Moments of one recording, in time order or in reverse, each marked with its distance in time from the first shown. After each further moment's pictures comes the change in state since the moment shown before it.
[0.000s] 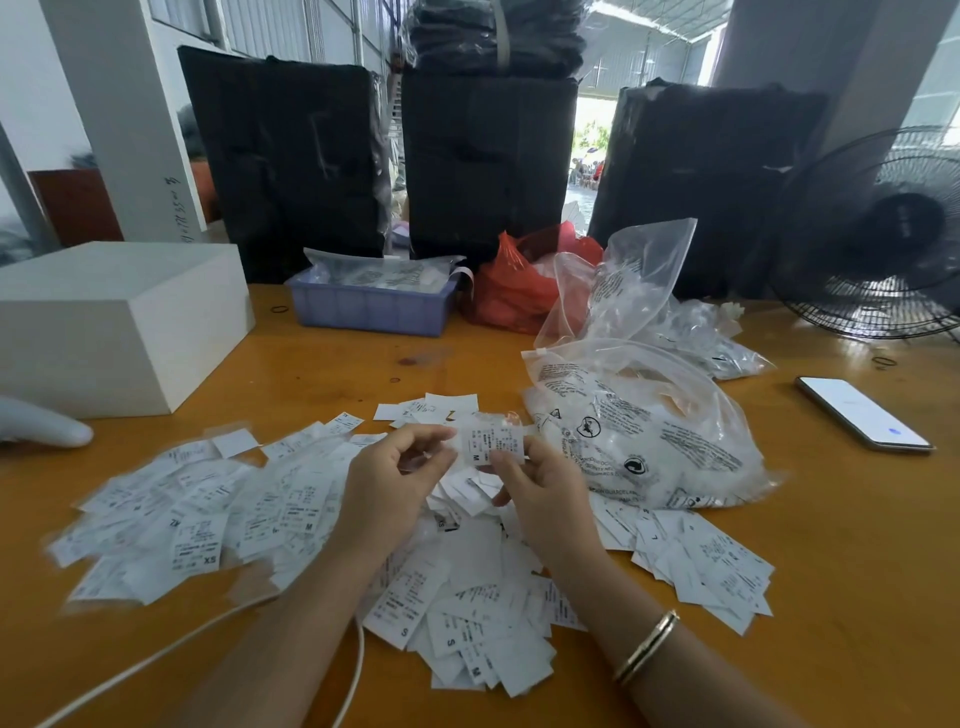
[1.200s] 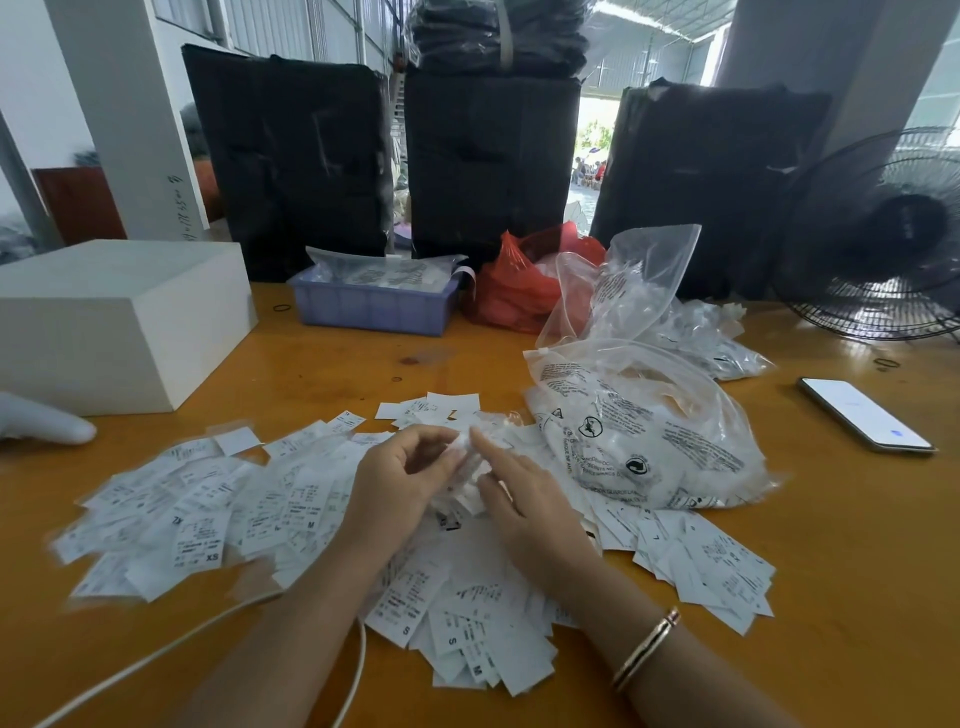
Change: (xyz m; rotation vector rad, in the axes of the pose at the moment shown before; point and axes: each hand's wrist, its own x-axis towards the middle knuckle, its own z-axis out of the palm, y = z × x) left_hand -0.001 0.004 0.002 -0.099 -0.057 -0.059; right_hand -0.007 0.007 0.004 -0.430 -0.193 -0.340
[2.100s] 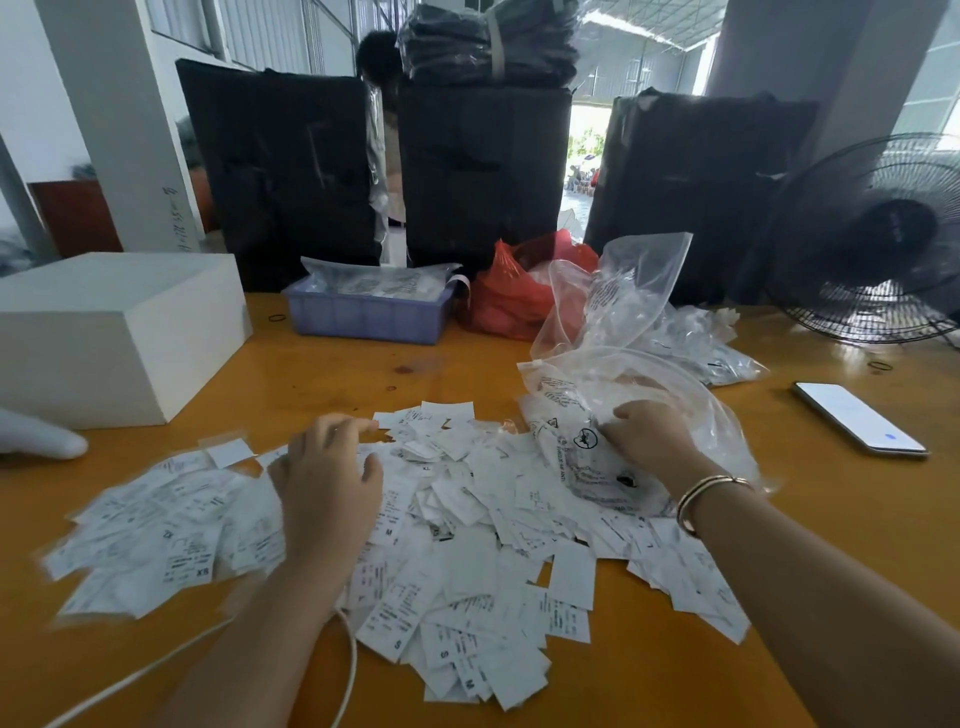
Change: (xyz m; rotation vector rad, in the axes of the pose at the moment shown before) left_hand 0.011 -0.015 -0.026 0.890 0.333 0.067; right_hand 0.066 0.112 -0.102 -0.509 0.000 0.564
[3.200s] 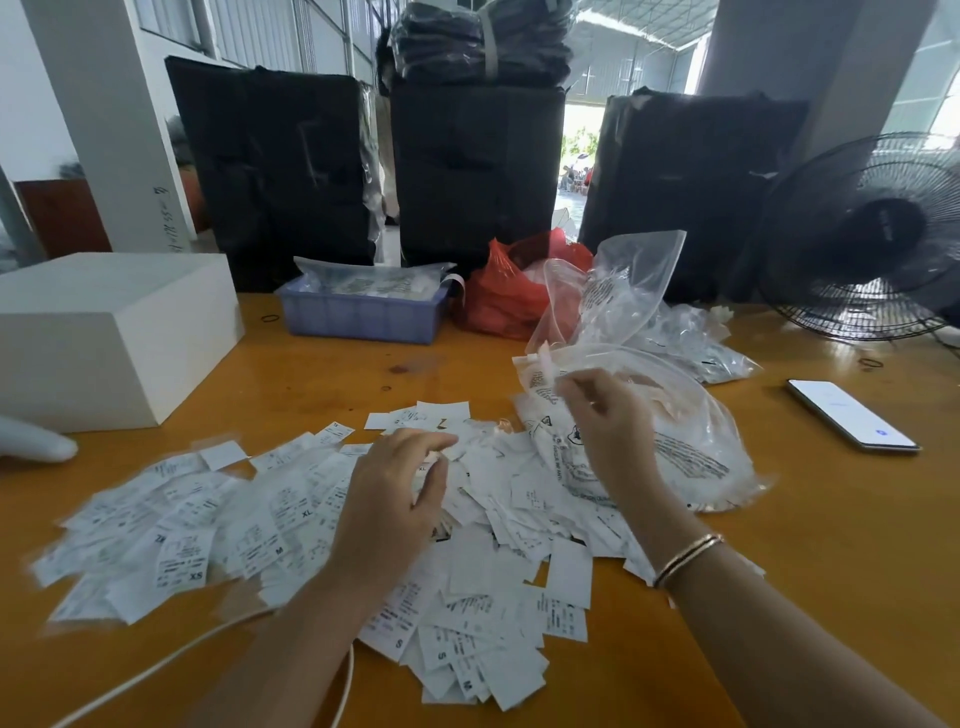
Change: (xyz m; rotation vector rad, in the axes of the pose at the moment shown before) left_hand -0.020 0.026 0.008 -0.471 -0.100 0.331; right_hand -0.064 -0.059 -0.005 0.760 0.399 -0.306
